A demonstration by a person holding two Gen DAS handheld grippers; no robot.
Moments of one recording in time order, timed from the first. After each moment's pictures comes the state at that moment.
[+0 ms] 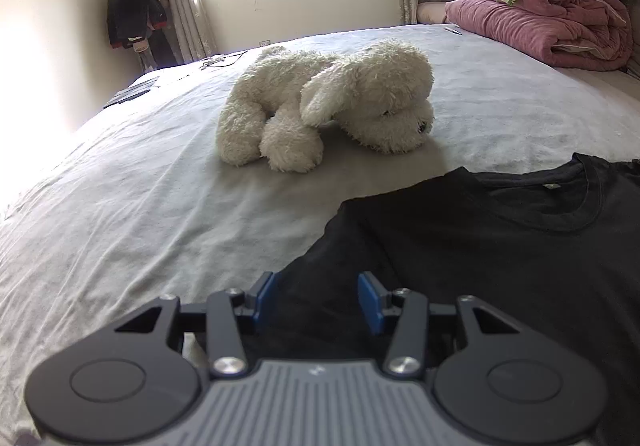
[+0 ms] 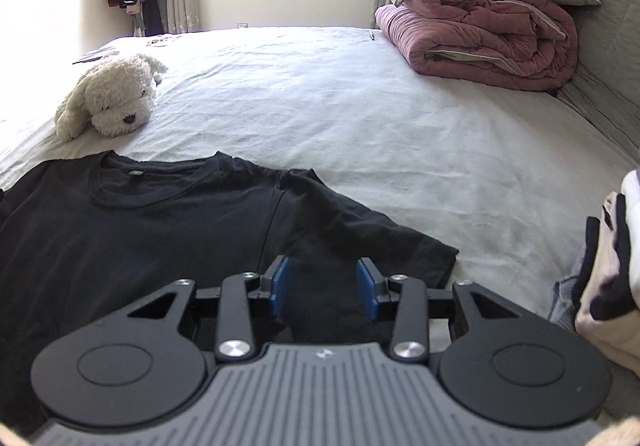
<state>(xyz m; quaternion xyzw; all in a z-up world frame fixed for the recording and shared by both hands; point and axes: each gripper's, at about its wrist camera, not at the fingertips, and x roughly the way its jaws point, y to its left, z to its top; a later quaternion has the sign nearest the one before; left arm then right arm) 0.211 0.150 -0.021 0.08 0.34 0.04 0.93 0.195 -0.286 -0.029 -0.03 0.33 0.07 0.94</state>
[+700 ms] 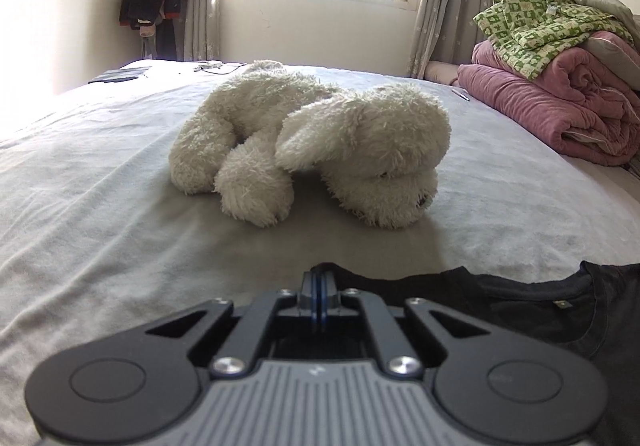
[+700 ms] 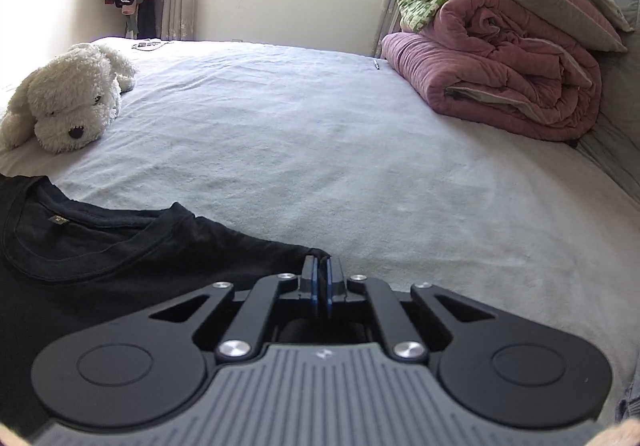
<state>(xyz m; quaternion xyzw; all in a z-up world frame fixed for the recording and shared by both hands) 0.271 0.152 -0.036 -0.04 0.28 0.03 0.96 0.282 -0.252 -0.056 -0.08 0.27 0.05 0.96</state>
